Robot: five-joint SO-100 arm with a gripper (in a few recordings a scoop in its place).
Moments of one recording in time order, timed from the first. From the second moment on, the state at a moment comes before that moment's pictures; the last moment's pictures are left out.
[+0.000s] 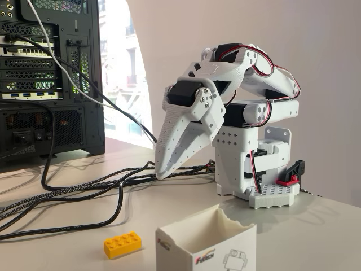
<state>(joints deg) -1.8 183.8 164.9 66.2 -5.7</state>
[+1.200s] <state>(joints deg) -1.3 177.5 159.4 68.7 -2.3</state>
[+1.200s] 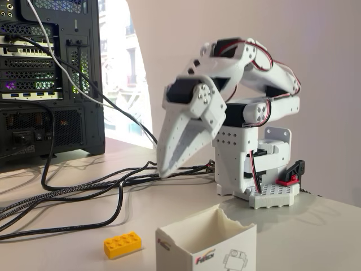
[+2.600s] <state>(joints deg) -0.4 123.1 135.5 51.6 60.1</state>
